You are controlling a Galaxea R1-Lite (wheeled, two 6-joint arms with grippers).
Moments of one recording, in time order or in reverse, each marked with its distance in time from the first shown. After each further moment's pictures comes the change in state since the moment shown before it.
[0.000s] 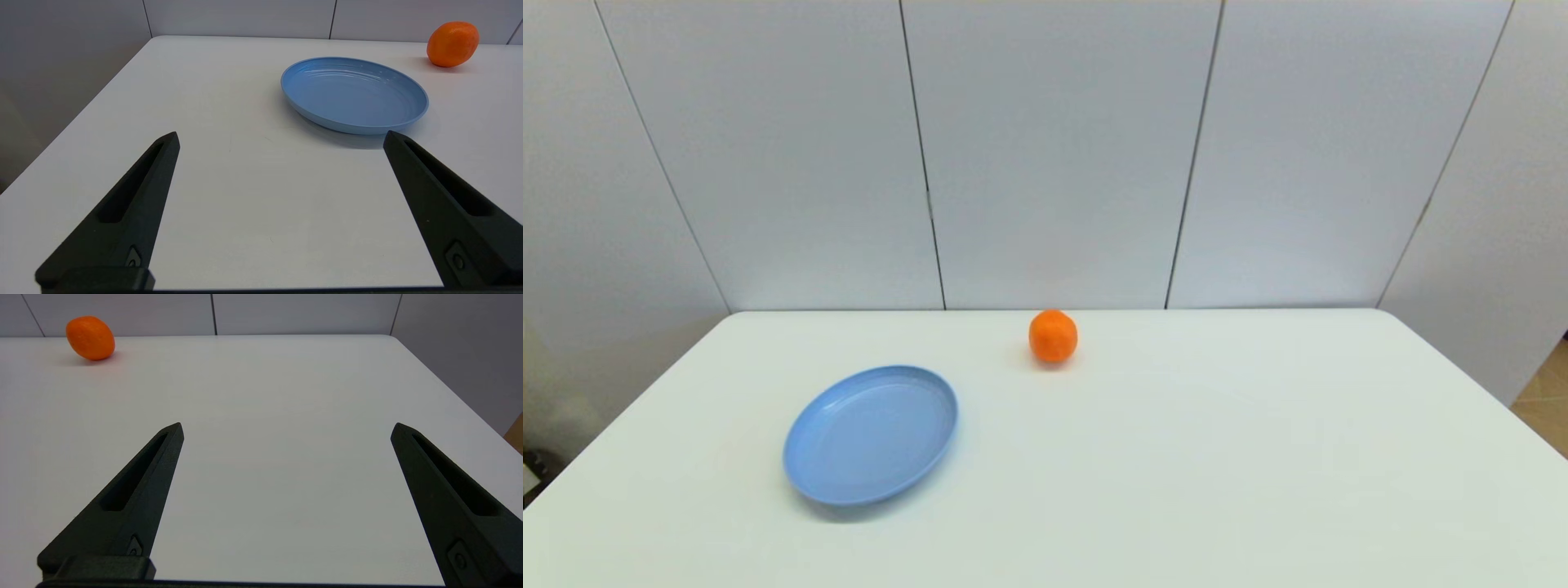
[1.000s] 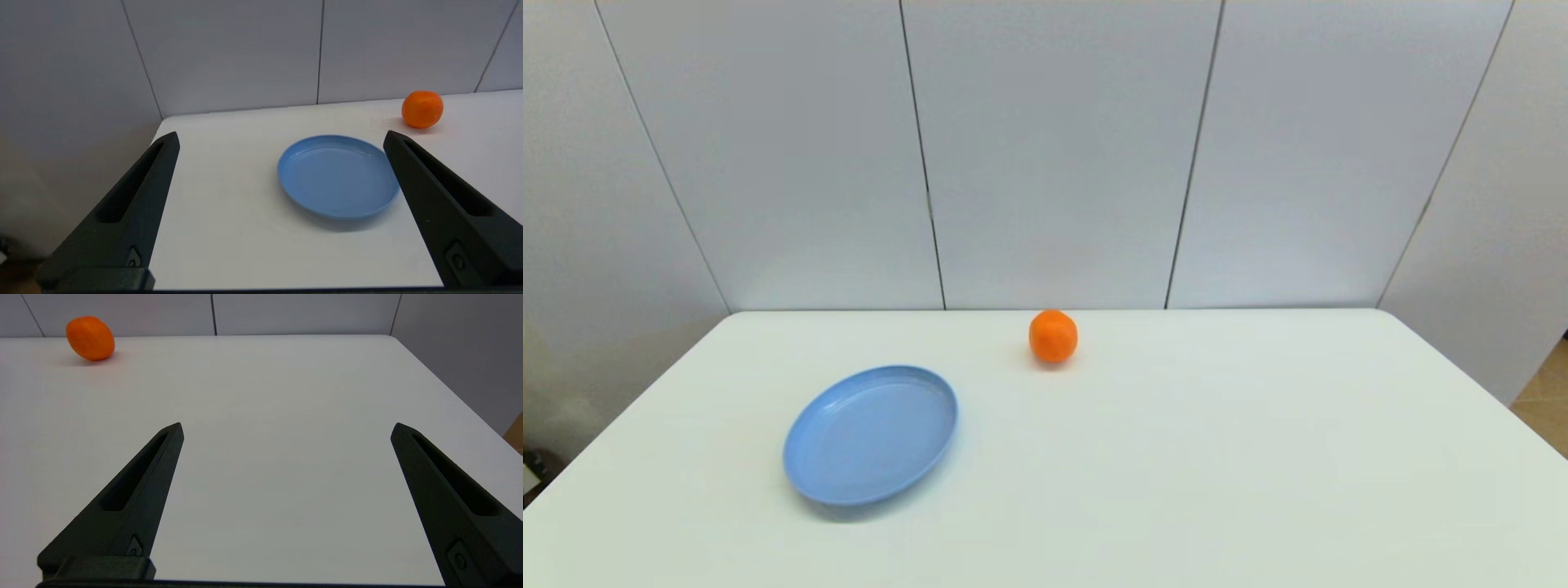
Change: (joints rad) left arm -0.055 0.399 -0.453 -0.002 -0.003 0.096; right arm 0.000 0.000 0.000 0.000 0.000 0.000
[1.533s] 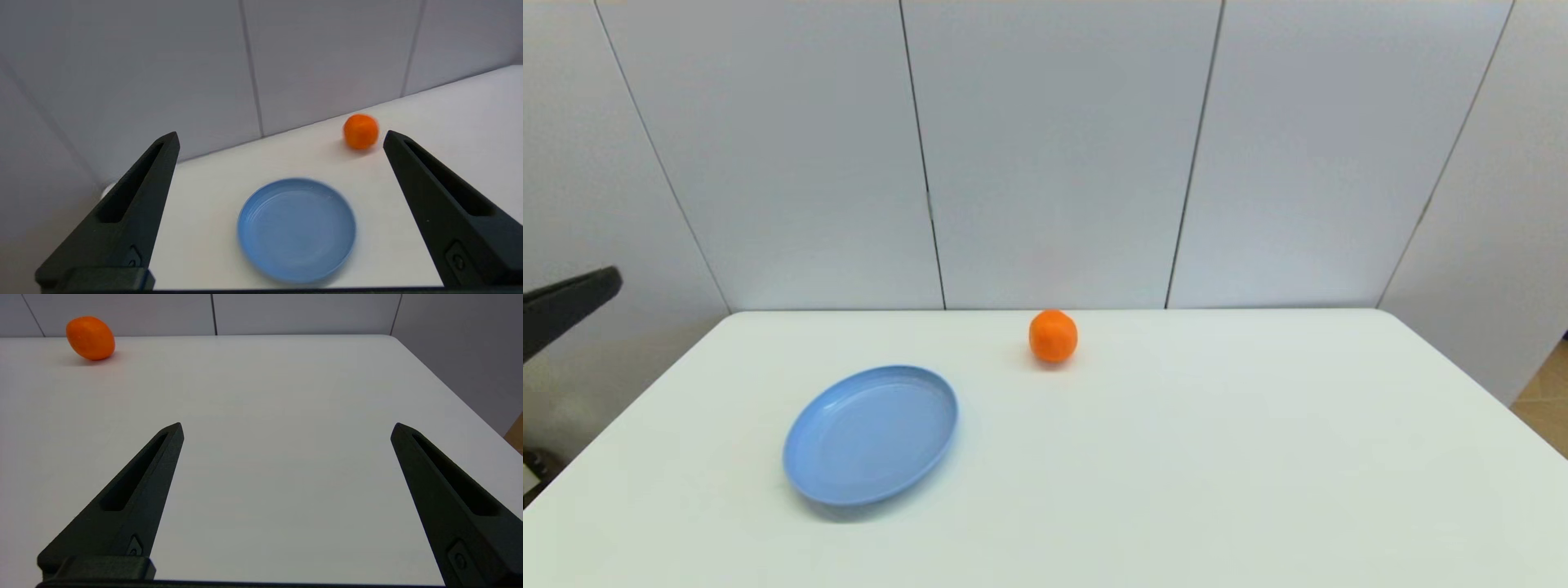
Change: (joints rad) left arm -0.101 0.431 -0.341 -0.045 -0.166 0.055; right arm 0.000 0.000 0.000 0.000 0.000 0.000
